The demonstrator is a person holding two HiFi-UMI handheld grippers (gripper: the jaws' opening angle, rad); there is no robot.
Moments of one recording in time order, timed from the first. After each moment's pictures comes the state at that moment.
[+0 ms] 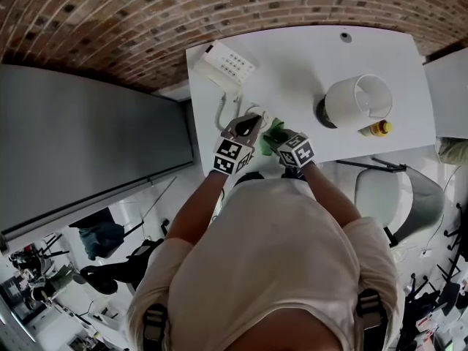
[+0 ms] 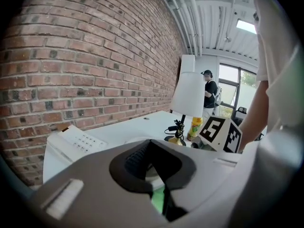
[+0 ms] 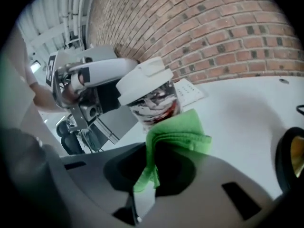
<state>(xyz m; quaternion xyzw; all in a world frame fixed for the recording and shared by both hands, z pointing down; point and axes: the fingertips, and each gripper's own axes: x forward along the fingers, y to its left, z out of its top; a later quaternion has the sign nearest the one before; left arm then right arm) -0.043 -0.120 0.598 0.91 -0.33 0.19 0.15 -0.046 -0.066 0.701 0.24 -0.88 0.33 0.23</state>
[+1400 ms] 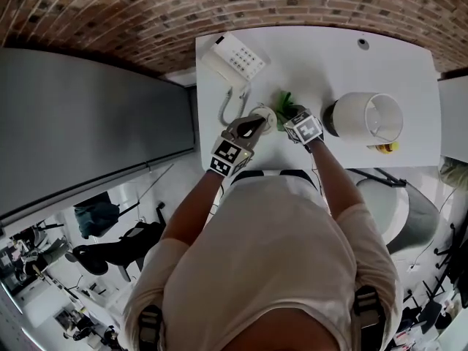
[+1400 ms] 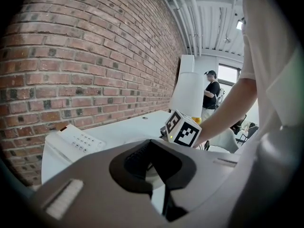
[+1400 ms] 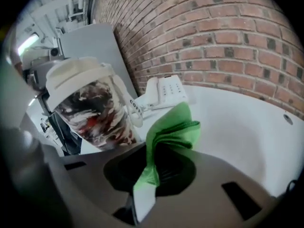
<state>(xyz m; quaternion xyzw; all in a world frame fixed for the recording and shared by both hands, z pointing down) -0.041 -0.118 0.598 0.92 -0.32 0.19 0.15 -0.010 -0.157 0.734 0.24 -0.88 0.24 0.34</state>
